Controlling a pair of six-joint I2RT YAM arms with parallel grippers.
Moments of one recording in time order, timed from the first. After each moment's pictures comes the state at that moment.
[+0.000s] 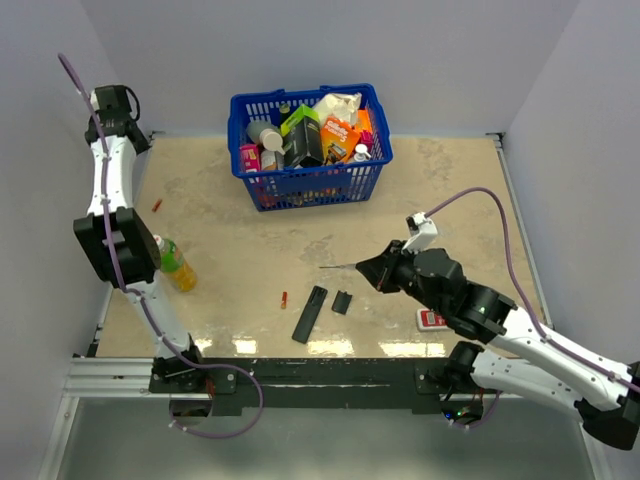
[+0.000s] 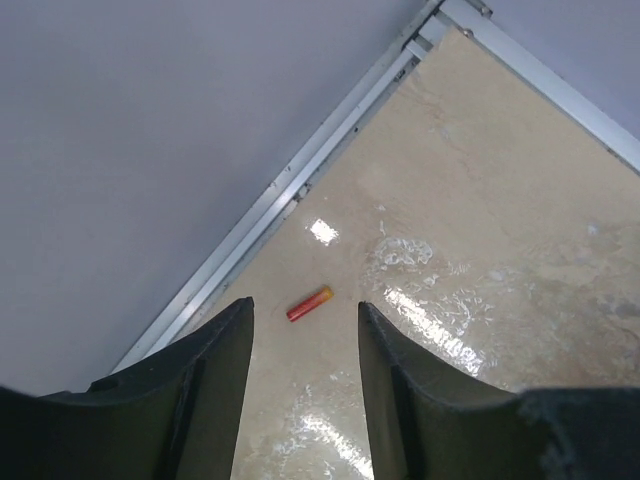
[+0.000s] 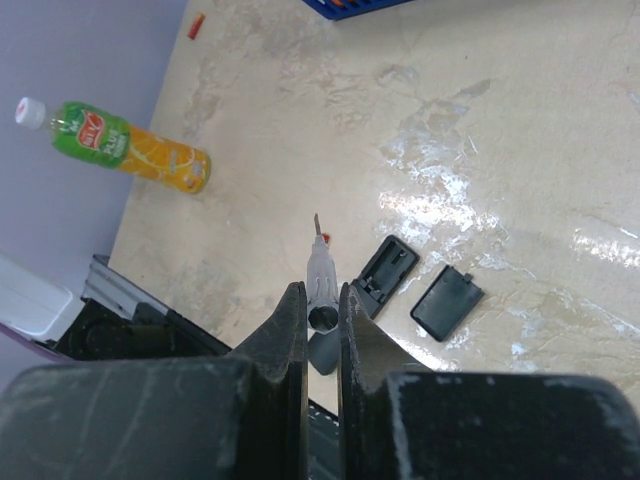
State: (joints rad) left arm 0.28 2.01 2.01 -0.72 -0.37 -0.28; right arm 0.95 0.74 0.72 -0.35 0.27 0.79
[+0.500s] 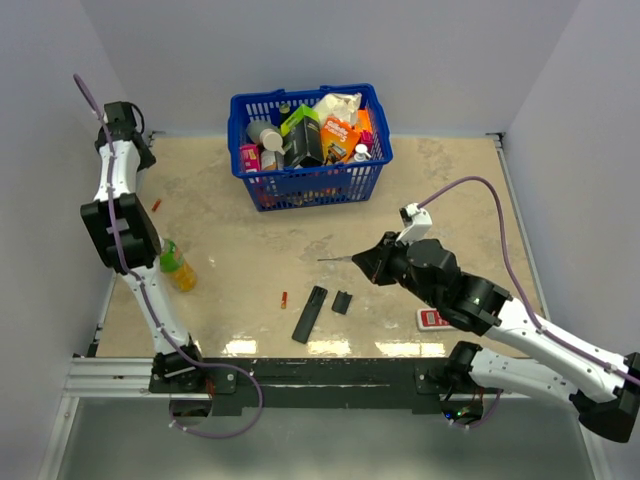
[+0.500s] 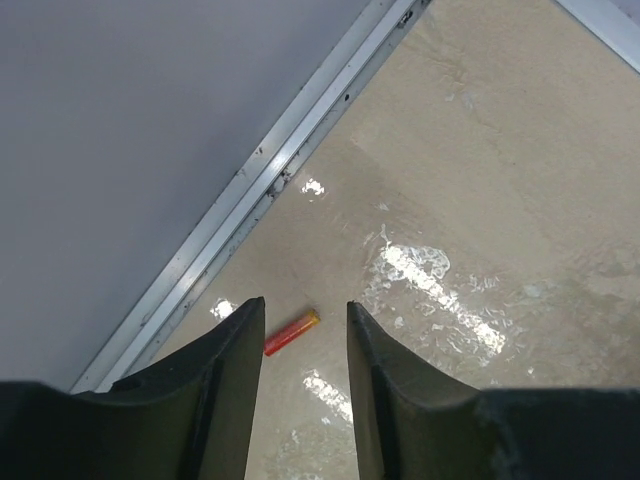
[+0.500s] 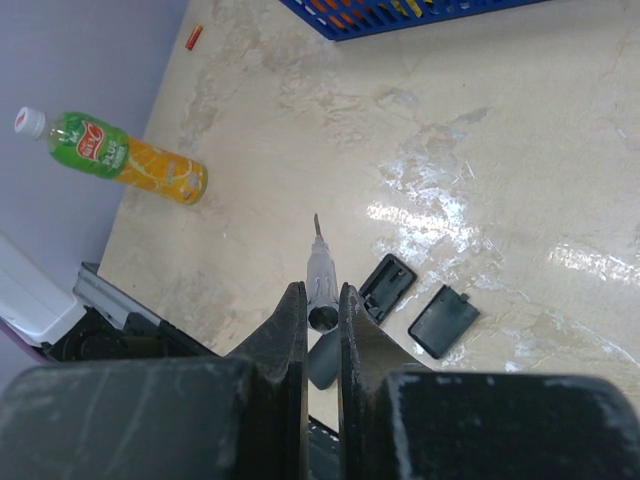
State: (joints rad) left arm 0.31 2.21 2.06 -0.68 -0.27 -0.28; right arm 0.95 0.83 0.81 -0.36 0.29 0.74
